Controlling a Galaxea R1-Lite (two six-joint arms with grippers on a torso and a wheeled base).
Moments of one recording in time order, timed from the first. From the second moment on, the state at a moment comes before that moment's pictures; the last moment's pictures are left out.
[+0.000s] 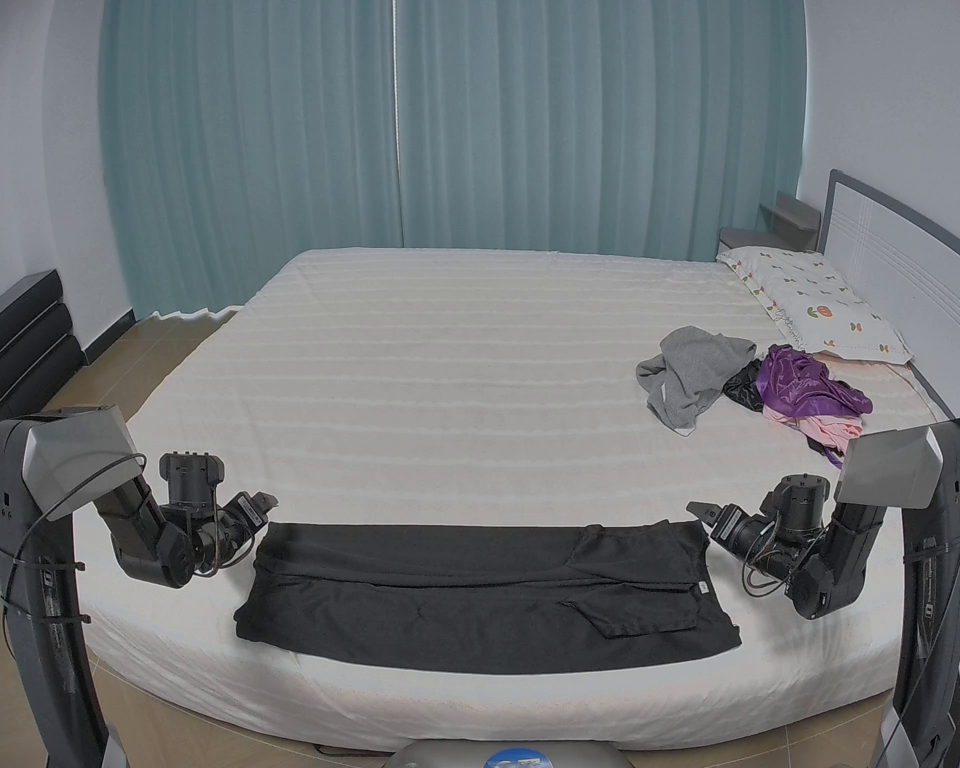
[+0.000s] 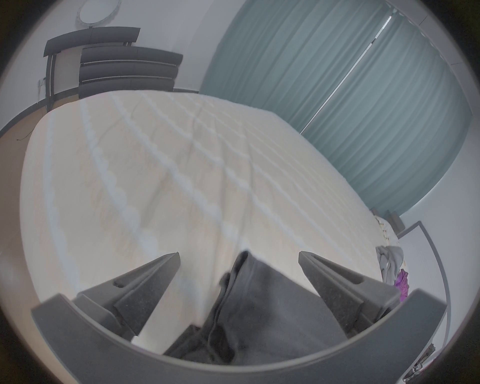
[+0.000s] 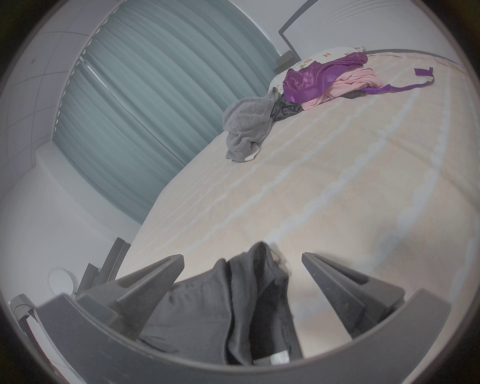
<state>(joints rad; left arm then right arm) 0.04 2.34 -0.81 -0.88 0.04 -0.70 0.06 2.47 -0.66 -1.34 0.15 0.67</state>
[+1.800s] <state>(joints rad) 0.04 2.55 -1.03 -0.95 0.05 -0.61 0.03 2.57 -0.93 -1.12 0.14 0.68</state>
